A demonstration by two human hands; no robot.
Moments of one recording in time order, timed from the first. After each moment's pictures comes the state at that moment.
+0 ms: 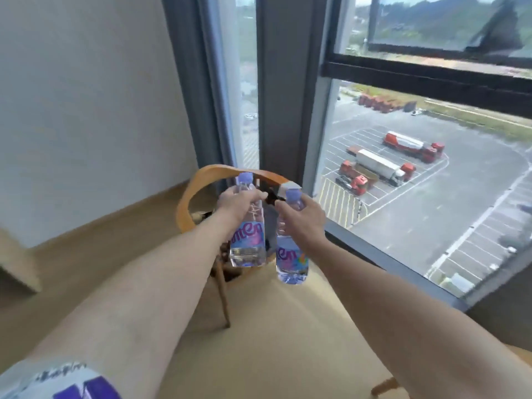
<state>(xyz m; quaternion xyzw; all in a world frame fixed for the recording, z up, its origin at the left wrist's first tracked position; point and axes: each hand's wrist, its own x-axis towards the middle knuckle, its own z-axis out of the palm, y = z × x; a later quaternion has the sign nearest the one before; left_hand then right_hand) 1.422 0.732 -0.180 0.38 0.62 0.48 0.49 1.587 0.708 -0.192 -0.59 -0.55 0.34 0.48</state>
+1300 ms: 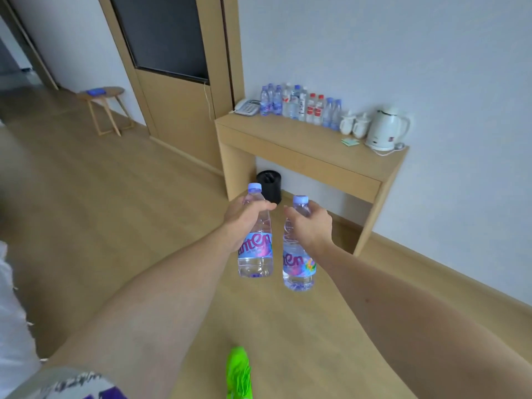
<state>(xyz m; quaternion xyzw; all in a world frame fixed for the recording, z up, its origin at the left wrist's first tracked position) 0.587 0.370 -0.187 -0.14 0.72 0.67 0.07 0.615 0.531 -0.200 -0.13 -0.78 0.61 0.07</state>
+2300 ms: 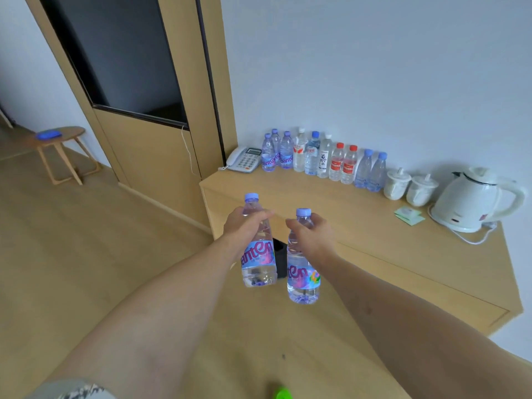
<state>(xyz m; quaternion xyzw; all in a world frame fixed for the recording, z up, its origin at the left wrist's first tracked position) -0.032 0.294 -0.197 -0.11 0.74 0.66 0.09 0.012 0.459 -0.216 -0.17 -0.74 0.65 0.08</state>
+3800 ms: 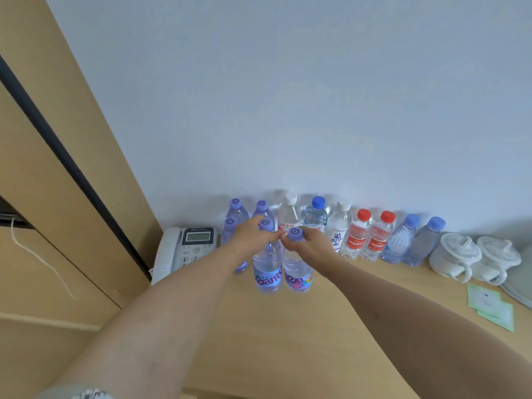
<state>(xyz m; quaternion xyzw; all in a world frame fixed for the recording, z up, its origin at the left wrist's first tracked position) -0.671 0.425 -0.229 0.20 0.85 0.41 0.25 -0.554 0.557 -0.247 -0.27 -0.80 0.53 0.09</state>
